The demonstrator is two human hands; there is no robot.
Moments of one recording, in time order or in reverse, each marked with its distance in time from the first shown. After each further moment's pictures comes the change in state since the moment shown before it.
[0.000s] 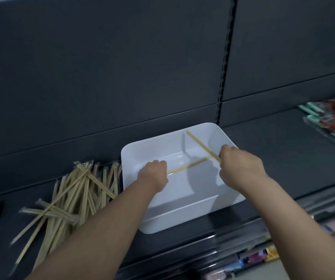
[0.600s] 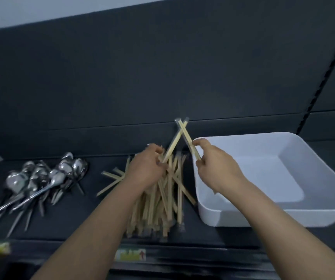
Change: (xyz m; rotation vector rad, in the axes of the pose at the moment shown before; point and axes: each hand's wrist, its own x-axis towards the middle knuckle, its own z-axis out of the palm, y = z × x) left_hand -0.133 -0.131 -0.049 -0.534 0.407 -0.339; right_hand -0.033 -0.170 0.007 0.482 0.009 -0.519
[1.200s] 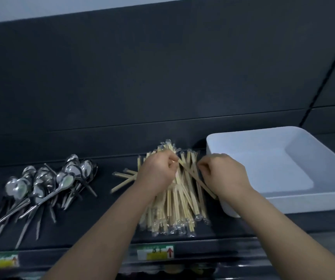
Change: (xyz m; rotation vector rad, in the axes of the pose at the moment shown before) left_hand -0.005 -0.053 -0.014 -0.034 -0.018 0.185; right_hand -0.012 -0.031 0.059 -0.353 0.145 -0.025
